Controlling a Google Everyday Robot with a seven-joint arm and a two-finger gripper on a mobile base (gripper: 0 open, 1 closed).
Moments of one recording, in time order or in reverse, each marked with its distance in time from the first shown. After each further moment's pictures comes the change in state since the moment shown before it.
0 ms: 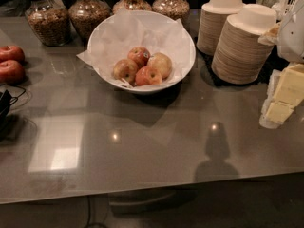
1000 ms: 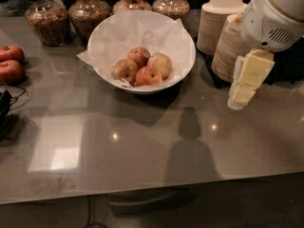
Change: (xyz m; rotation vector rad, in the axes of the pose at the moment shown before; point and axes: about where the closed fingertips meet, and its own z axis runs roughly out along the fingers) arm -0.051 -0.030 0.019 0.002 -0.080 -0.094
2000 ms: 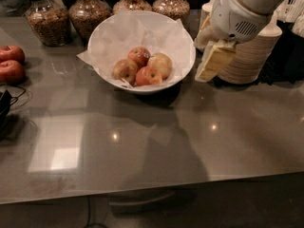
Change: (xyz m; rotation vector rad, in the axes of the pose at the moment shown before) arm -0.049 -0.028 0.024 0.001 -0.064 -0.105
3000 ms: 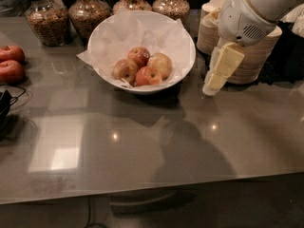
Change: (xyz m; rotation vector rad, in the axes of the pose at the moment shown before) arm 0.004 -0.010 0.008 0.020 -0.136 0.035
